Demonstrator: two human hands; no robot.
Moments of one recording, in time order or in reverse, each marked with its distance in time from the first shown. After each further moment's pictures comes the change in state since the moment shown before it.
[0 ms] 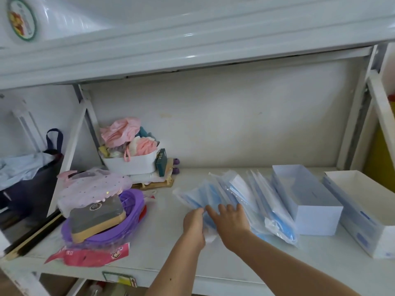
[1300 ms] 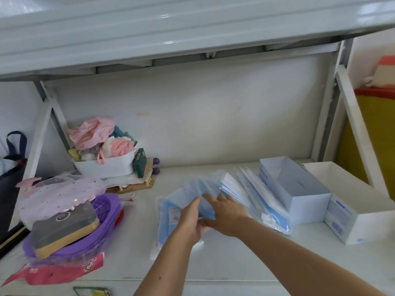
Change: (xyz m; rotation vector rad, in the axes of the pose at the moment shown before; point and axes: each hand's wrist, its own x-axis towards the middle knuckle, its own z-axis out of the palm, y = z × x) left_hand -0.010 0.000 0.037 -0.059 -0.205 -0.063; right_hand -0.003 0.047 0.002 0.531 -0.021 0.083
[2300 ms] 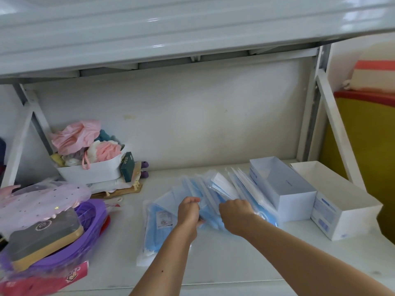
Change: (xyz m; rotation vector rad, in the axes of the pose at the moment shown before) left_hand 0.016 -0.009 0.026 0.425 0.133 0.250; right_hand -0.020 0.033 -0.023 -0.441 -0.060 0.080
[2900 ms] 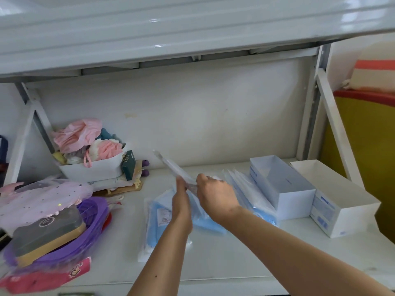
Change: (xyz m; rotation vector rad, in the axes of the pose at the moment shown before) left_hand -0.009 0.021 -0.012 -0.251 -0.057 0.022; right_hand -0.018 -0.032 -0.056 0.449 0.420 -0.045
